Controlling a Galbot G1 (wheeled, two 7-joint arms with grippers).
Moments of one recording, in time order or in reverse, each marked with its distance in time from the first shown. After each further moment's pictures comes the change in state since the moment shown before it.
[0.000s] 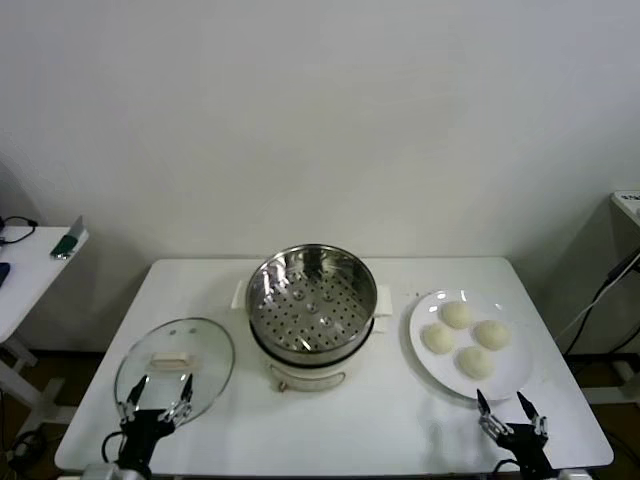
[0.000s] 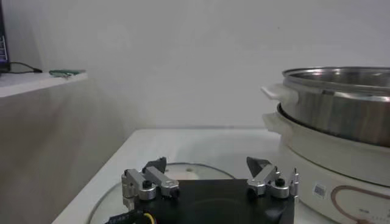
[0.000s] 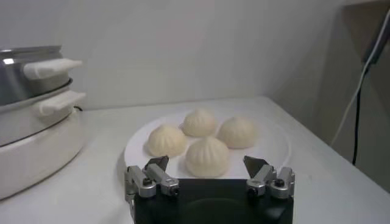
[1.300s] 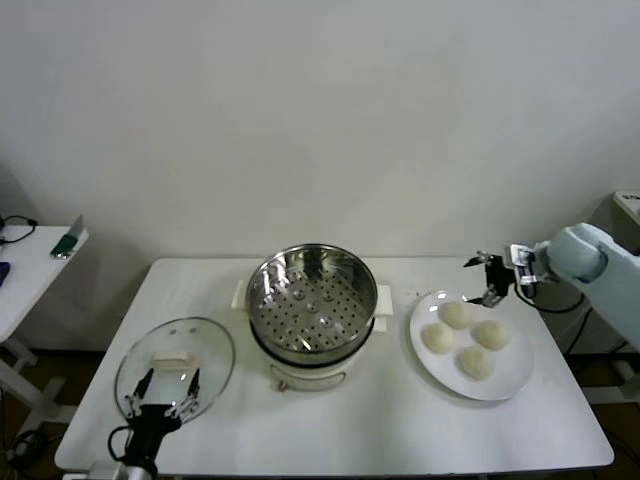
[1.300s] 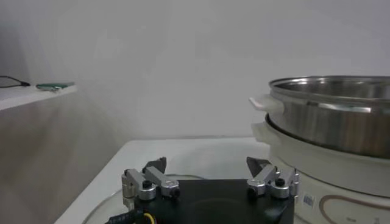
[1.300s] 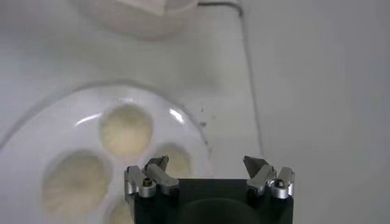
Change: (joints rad) left arm -0.005 -0.003 0.026 -0.010 0.029 -0.027 0.009; right arm 1.827 -0.468 -1.460 -0.754 -0.420 -0.056 -1.123
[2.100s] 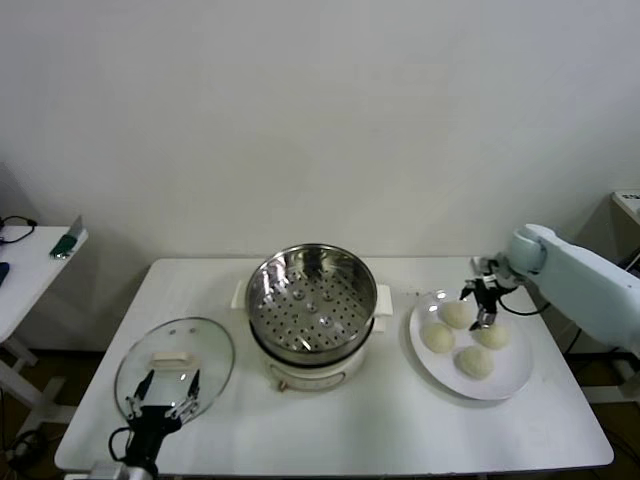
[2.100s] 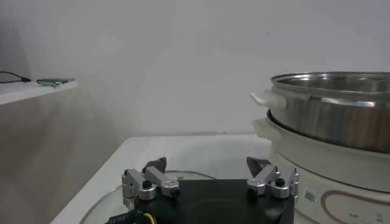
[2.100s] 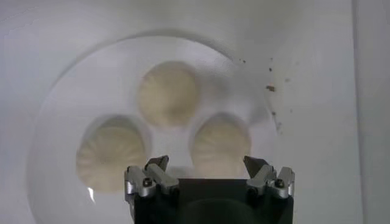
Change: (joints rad) left arm -0.007 -0.004 -0.002 0.018 -0.001 0.001 0.000; right arm -0.017 0.251 -0.095 -0.328 -0.062 0.026 -0.039
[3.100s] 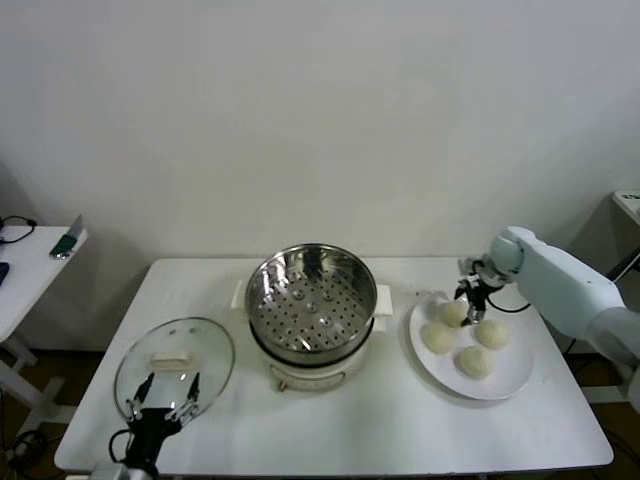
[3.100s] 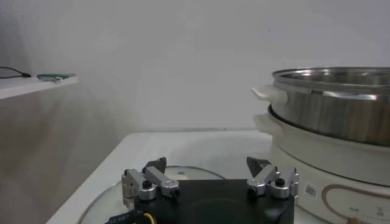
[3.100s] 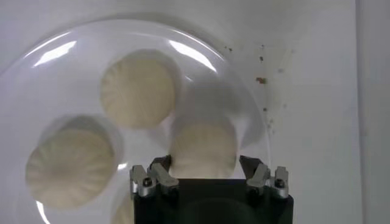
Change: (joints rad) left arm 0.002 0.005 0.003 0.010 -0.003 -0.001 -0.005; right arm -0.023 0.109 0.018 -0.154 -0.048 0.032 0.008
